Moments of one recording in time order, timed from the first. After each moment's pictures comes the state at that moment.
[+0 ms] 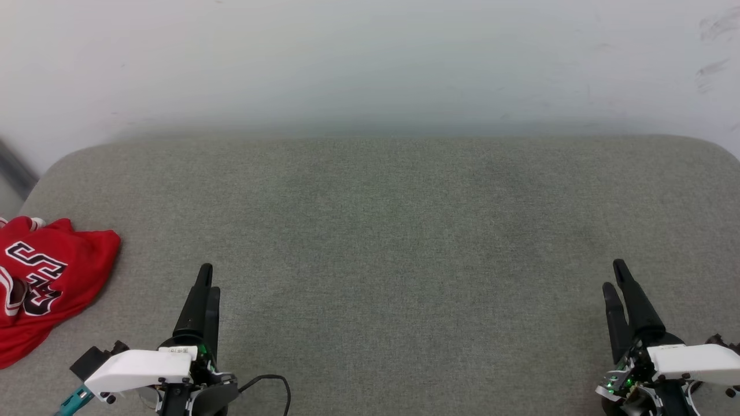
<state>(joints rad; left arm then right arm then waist) -0.07 0.05 0.06 0.20 -1.56 -0.13 0.05 -0.06 -0.06 -0.07 0.22 1.55 0.13 0.05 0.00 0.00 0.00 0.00</state>
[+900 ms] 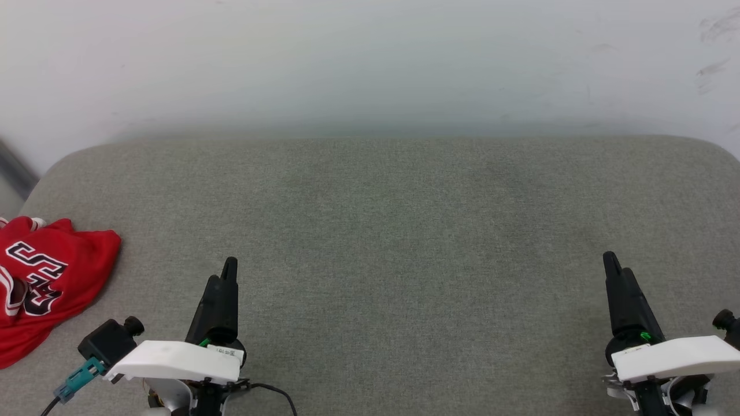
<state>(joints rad) -0.07 0.06 -0.01 0.15 -1.04 -0.13 -0.06 -0.04 -0.06 -0.05 0.13 0.95 0.13 -0.05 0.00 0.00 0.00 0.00</state>
